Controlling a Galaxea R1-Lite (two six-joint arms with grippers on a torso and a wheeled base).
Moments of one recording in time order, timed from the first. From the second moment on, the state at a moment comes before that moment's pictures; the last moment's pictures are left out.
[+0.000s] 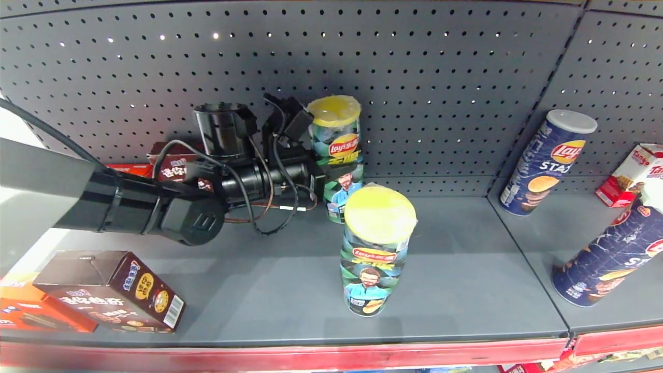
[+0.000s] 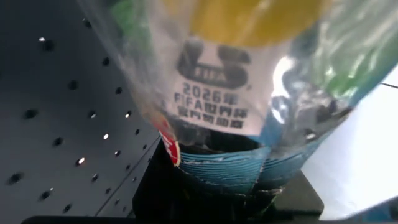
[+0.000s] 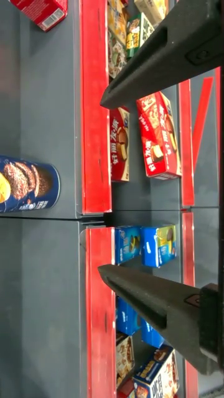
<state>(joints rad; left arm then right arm) -0.41 2.03 -1.31 -0.71 -0.63 0.19 -0.01 0.00 0.00 0.00 0.00 -0.01</state>
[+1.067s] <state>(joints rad) -0.41 2.10 -1.32 -0.68 -0.61 0.25 -0.01 0.00 0.00 0.00 0.00 -0.01</state>
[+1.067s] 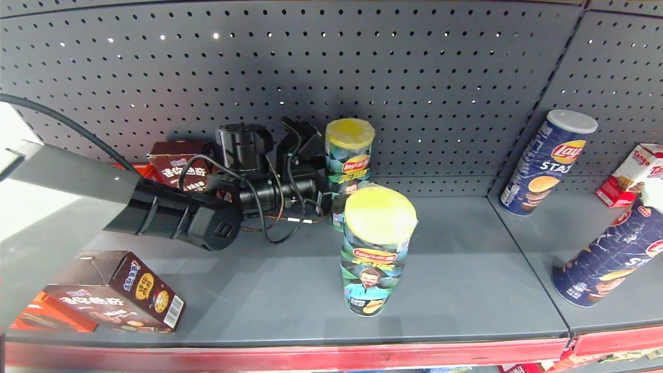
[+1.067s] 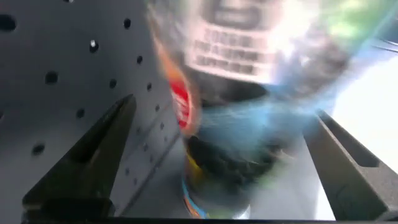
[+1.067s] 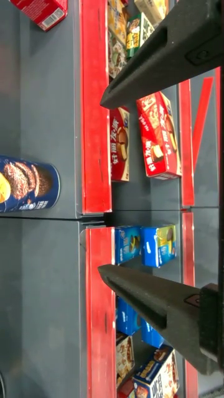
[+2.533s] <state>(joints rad) -0.40 1.93 -1.21 -0.50 -0.25 0.41 -0.01 0.00 0.00 0.00 0.00 -0.01</state>
